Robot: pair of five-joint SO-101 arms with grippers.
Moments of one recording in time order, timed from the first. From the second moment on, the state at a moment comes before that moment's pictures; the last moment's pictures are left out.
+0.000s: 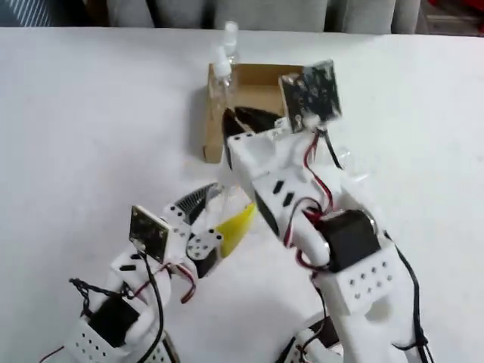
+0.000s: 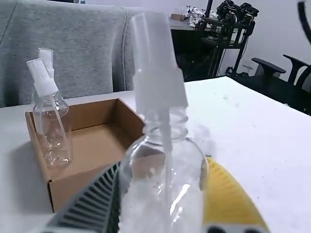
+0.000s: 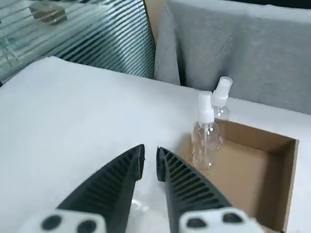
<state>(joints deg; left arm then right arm) 31.2 -103.9 90.5 31.8 9.8 -31.3 -43.5 18.3 55.5 -4.8</state>
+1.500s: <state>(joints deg) 22.9 -103.9 90.6 25.4 10.0 -32.5 -64.7 20.3 85.5 -4.6</state>
